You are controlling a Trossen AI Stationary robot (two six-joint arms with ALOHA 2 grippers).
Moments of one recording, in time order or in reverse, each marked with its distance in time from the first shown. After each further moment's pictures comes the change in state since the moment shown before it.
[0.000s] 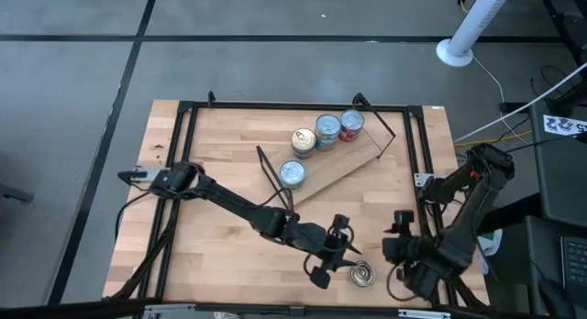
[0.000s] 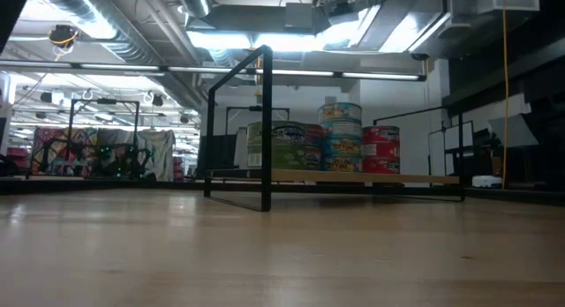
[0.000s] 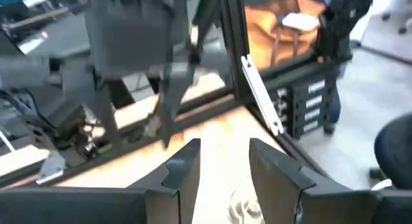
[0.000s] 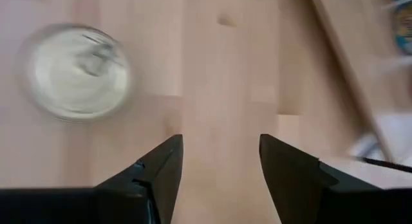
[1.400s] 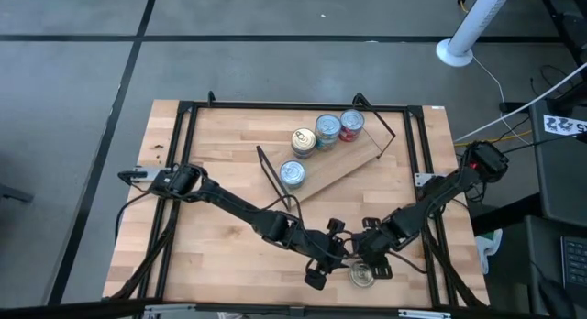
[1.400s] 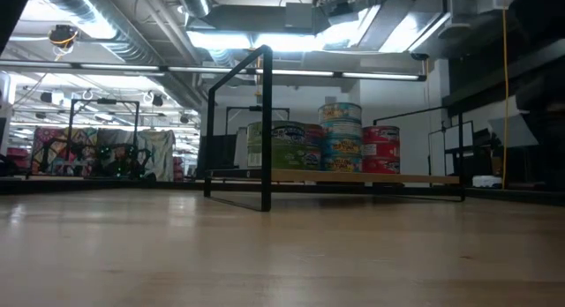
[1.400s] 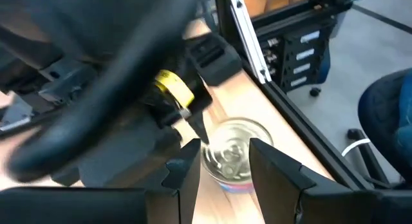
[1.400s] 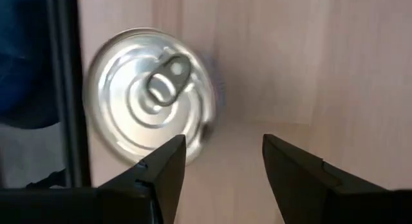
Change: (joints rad) left arm -0.010 0.035 0.012 -0.160 0.006 -0.071; right arm -0.346 0.010 -0.352 0.707 -0.609 -0.268
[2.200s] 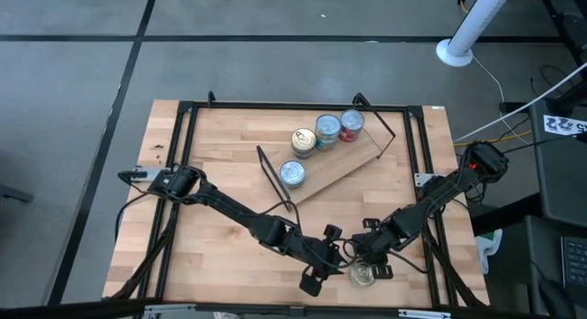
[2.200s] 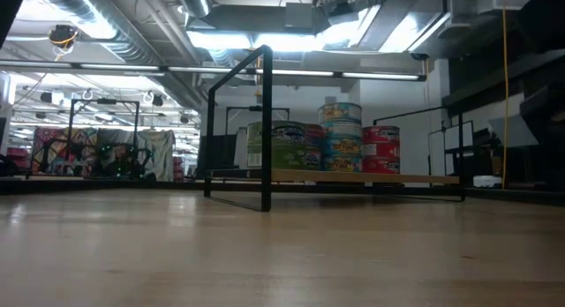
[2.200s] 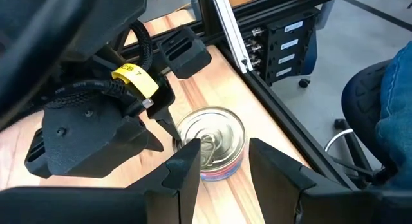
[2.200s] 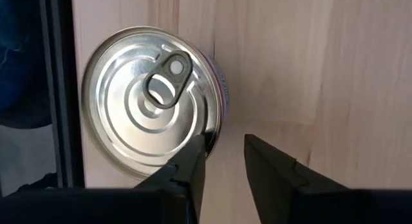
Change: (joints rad) left arm -0.029 -0.001 0.000 -0.046 0.000 -0.024; right arm -0.004 0.002 -0.043 0.056 -0.003 -0.002
